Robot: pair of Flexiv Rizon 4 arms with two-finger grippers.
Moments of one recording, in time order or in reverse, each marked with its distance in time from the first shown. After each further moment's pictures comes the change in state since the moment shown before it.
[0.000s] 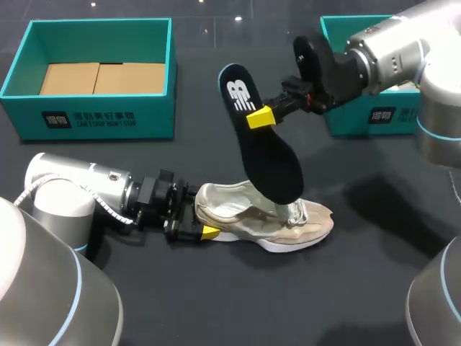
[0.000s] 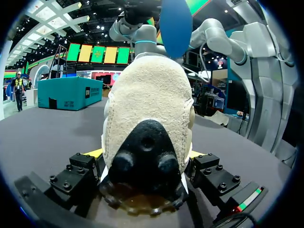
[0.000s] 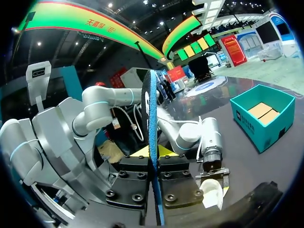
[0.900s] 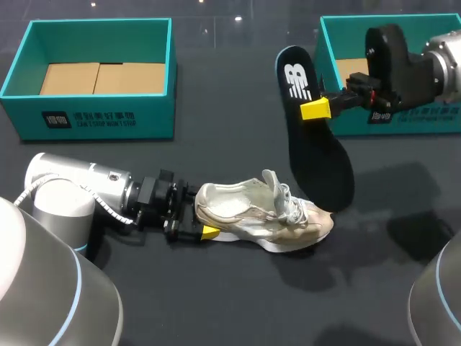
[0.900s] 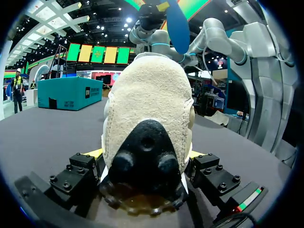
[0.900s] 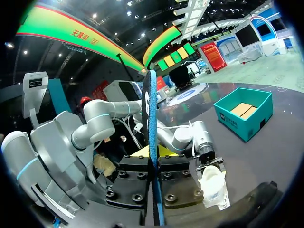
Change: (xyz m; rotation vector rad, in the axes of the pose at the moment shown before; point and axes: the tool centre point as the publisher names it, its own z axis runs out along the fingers) left arm 0.000 0.000 0.000 0.000 0.000 0.000; right arm 0.059 0.007 -0.060 -0.105 -0.180 0.075
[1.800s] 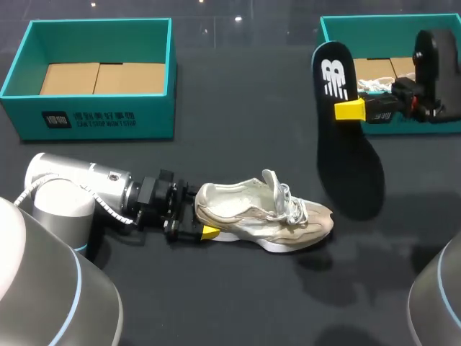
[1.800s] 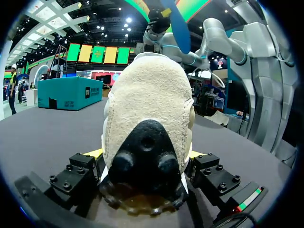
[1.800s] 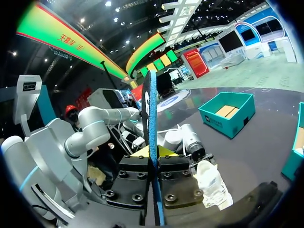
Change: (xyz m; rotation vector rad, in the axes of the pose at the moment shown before) left arm 0.000 0.000 0.000 0.000 0.000 0.000; right arm 0.026 -0.003 -0.036 -0.082 -0.166 0.035
